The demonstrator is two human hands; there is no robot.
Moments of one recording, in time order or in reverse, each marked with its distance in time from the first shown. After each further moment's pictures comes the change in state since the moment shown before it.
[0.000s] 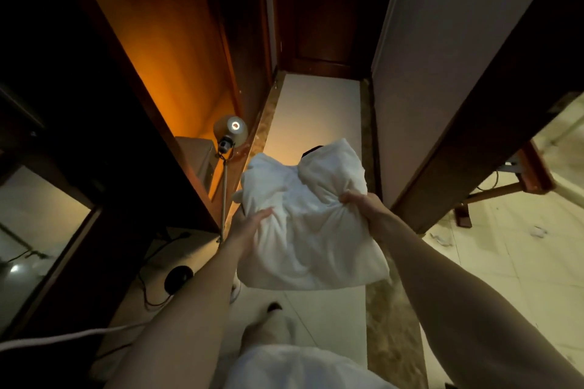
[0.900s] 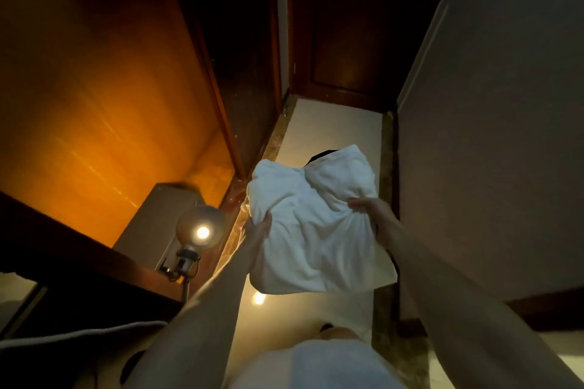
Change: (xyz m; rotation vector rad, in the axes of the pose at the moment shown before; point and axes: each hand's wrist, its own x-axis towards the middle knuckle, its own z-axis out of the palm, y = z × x) left_hand 0.413 0.149 0.156 0.002 0.092 -0.120; right_hand 0.382 -0.294 0.000 0.060 -0.065 -0.012
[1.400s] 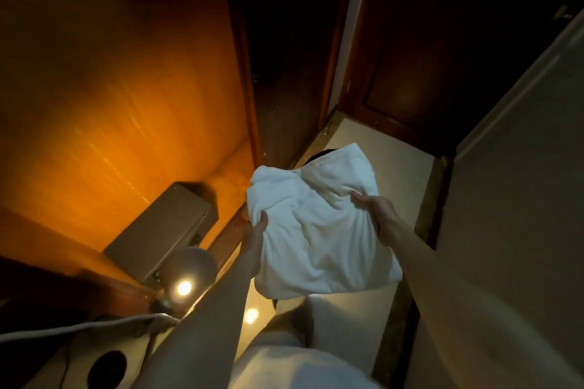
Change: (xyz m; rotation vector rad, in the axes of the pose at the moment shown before) left_hand 0.181 0.067 0.036 -0.348 0.238 -0.073; right_hand 0.202 -0.157 0.077 -0.099 -0.214 0.013
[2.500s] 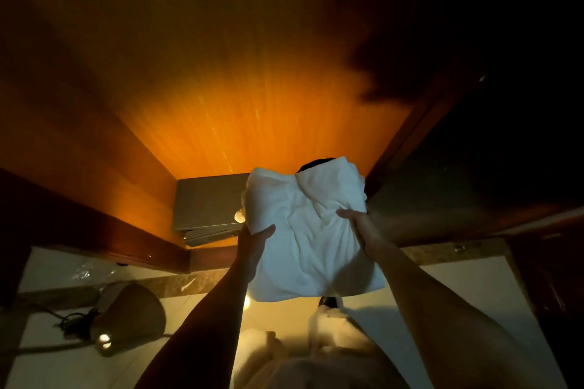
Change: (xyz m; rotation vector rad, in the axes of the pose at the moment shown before) left_hand 0.217 0.193 0.016 -0.503 0.703 0.097; right_hand 0.382 -0.176 0.326 -0.699 -0.637 0.134
